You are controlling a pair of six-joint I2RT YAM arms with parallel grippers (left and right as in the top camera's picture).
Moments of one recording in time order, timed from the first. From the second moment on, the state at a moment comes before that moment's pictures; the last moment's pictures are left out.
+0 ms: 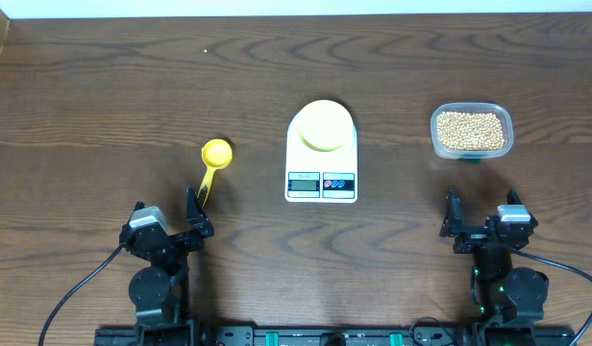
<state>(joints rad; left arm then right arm) 0.10 0.01 0.02 -0.12 -0.06 -0.20 0.00 0.01 0.01 -0.07 0.00 0.02</state>
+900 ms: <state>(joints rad) 0.10 0.21 0.42 -0.46 0.00 -0.19 0.00 0.01 0.01 -0.07 0.00 0.02</state>
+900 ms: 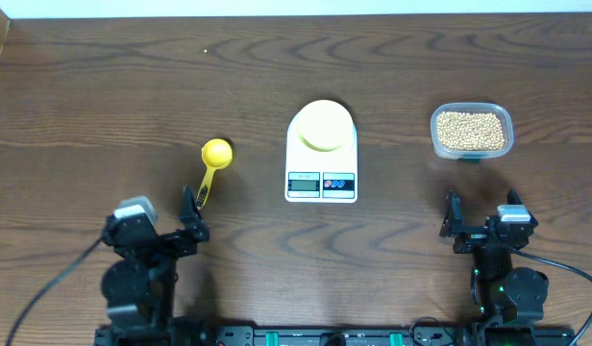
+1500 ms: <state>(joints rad) 0.10 1.15 1.21 -0.95 0.02 -0.11 0.00 0.01 0.01 -0.07 0.00 0.02</state>
